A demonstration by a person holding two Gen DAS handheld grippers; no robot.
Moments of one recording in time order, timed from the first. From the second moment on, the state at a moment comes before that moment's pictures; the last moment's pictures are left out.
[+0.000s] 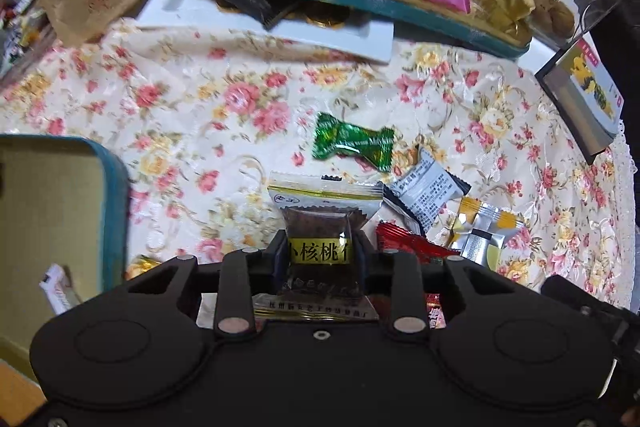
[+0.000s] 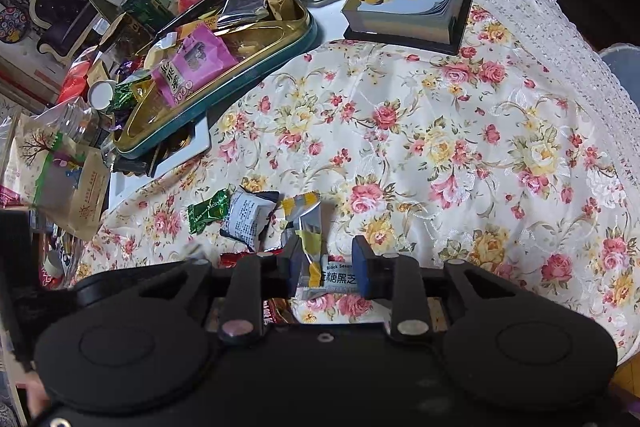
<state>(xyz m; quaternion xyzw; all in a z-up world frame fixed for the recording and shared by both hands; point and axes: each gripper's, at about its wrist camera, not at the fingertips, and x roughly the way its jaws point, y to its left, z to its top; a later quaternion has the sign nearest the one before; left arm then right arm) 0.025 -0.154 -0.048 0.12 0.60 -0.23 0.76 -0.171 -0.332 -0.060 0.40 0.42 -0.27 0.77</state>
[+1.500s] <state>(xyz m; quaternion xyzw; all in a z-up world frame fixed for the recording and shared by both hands) 0.065 -0.009 0.048 0.08 0.54 -0.17 0.82 -0.128 -0.312 -0.060 0.33 0.40 -0.34 0.79</state>
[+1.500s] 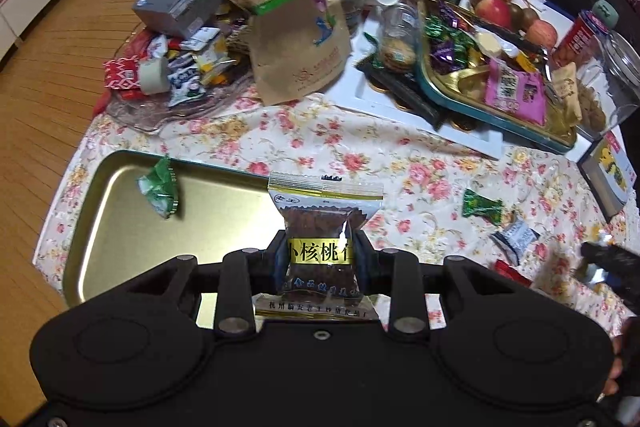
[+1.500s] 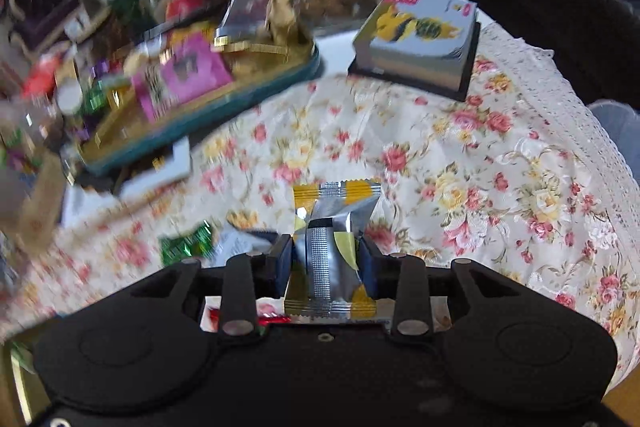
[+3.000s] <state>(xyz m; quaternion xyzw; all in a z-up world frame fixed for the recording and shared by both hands) 0.116 0.139 0.026 0.04 0.57 -0.02 0.82 -0.041 -0.098 -0.007 0.25 0.38 -0.01 0.89</state>
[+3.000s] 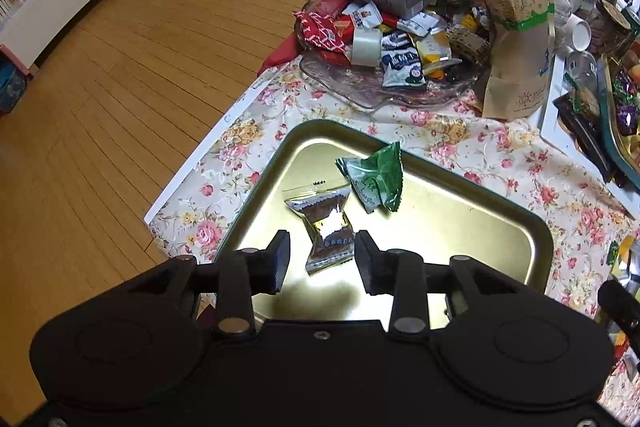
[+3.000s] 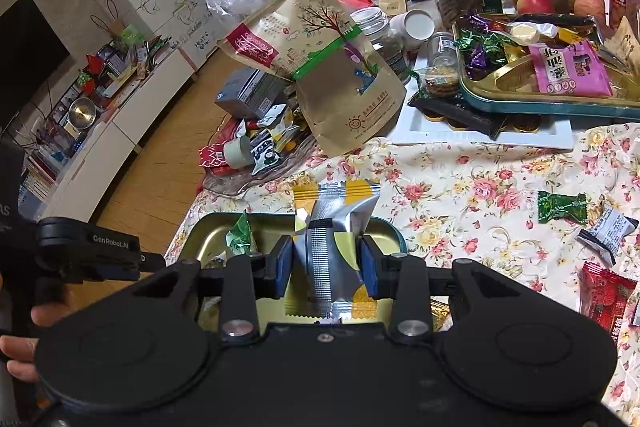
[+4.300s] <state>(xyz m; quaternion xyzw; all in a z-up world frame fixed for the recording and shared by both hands) 0.072 0.029 0.022 0.13 0.57 -0.11 0.80 -0.066 -0.156 -0.021 0.25 0.41 -0.09 0.87</state>
